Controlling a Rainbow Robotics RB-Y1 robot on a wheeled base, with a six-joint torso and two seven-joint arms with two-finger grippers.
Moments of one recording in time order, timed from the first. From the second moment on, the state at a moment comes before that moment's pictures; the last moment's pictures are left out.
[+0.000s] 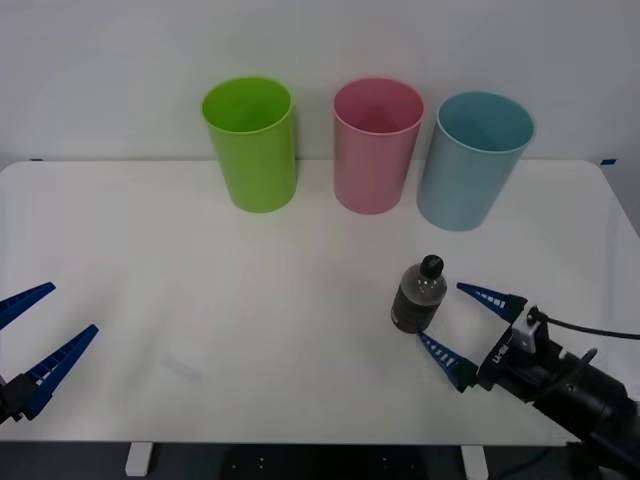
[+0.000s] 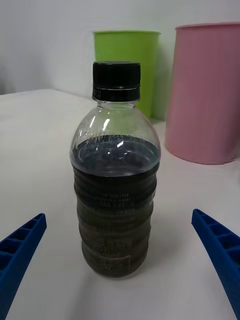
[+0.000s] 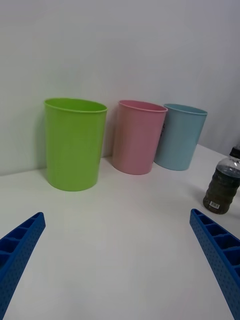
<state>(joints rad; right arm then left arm) 0.04 -0.35 -0.08 -1.28 1.05 -1.00 0.49 0.35 0.40 0.52 -1.66 -0.96 -1.22 0.00</state>
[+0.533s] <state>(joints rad) -0.09 -0.30 -0.08 -1.14 1.12 -0.99 0.51 0.35 0.40 0.52 -1.66 -0.96 -1.22 0.00</state>
